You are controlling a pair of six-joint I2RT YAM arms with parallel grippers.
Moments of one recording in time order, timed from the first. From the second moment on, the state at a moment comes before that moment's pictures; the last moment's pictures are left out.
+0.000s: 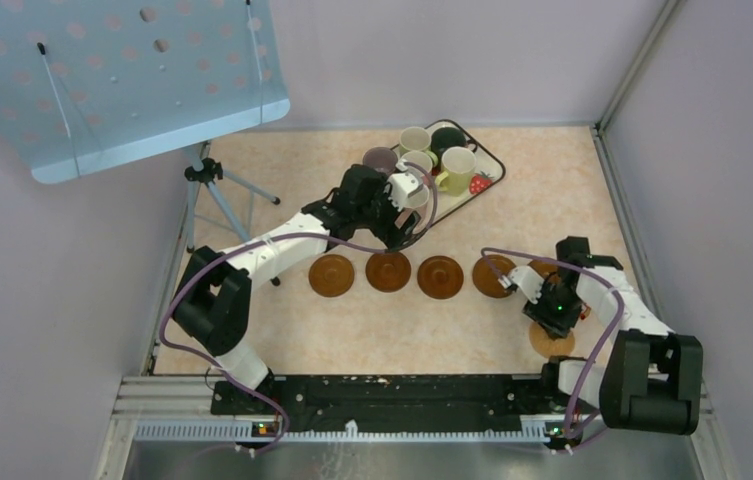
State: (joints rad) left arm -0.64 1.66 1.19 -0.16 0.25 0.23; right arm -0.08 1.18 0.59 -0.96 -0.11 -1.08
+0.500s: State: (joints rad) left arm -0.62 1.66 1.19 -0.16 0.25 0.23; right arm -0.36 1.34 0.68 -0.89 0.04 -1.18
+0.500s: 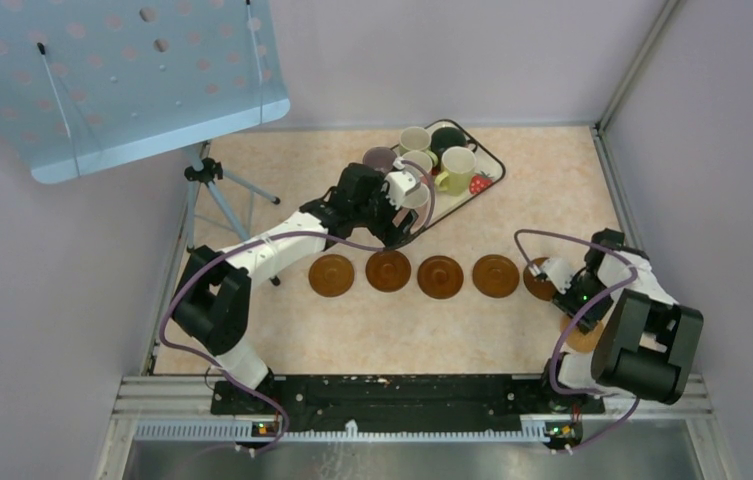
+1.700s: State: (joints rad) left arm -0.60 1.67 1.26 -0.21 0.25 0.24; right arm -0.42 1.81 1.17 -0.69 0.13 -1.07
